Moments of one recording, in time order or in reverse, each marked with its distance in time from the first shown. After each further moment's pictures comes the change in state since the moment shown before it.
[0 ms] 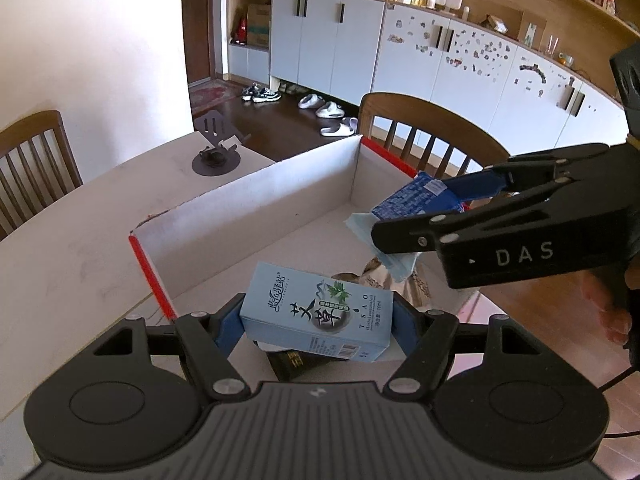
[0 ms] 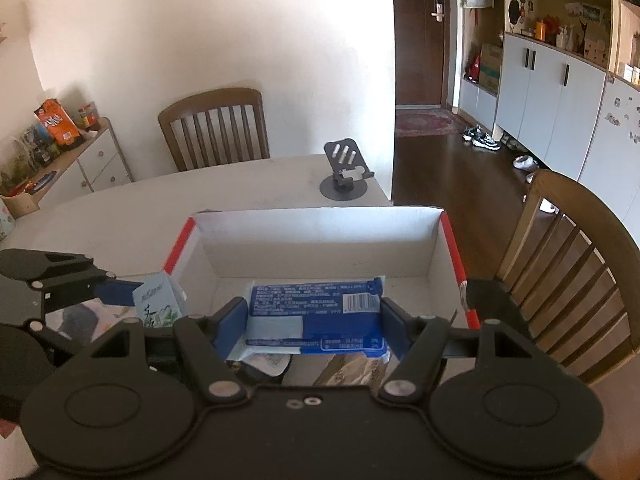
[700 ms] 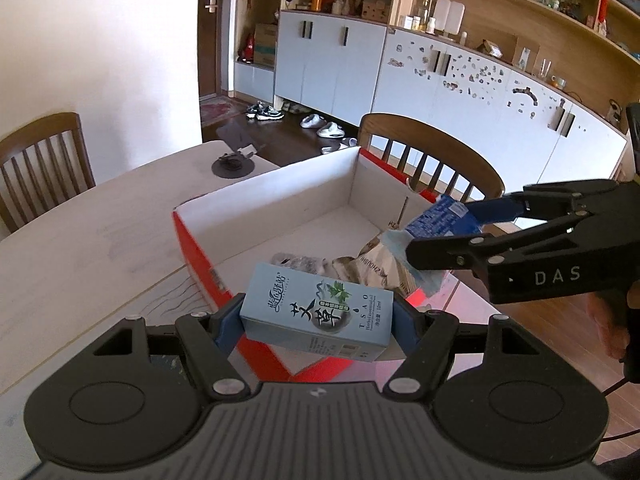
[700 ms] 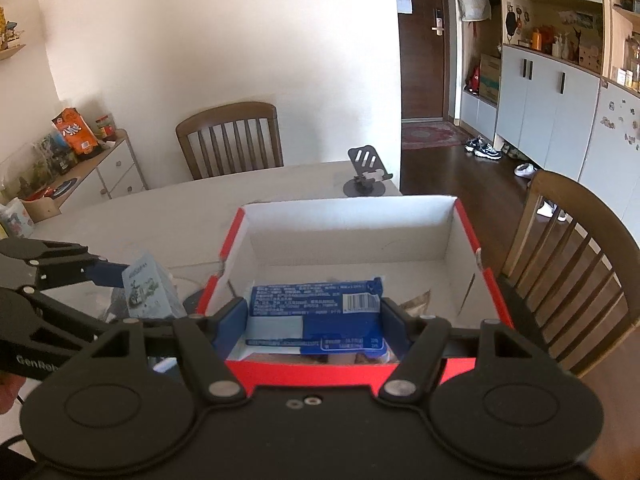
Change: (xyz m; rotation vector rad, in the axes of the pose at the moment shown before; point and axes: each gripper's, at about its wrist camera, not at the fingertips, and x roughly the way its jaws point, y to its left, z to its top) left arm -0.066 0.010 -0.037 -0.030 -0.072 -0.017; right arm -0.051 0.038 -0.034 0.008 -0.060 0.017
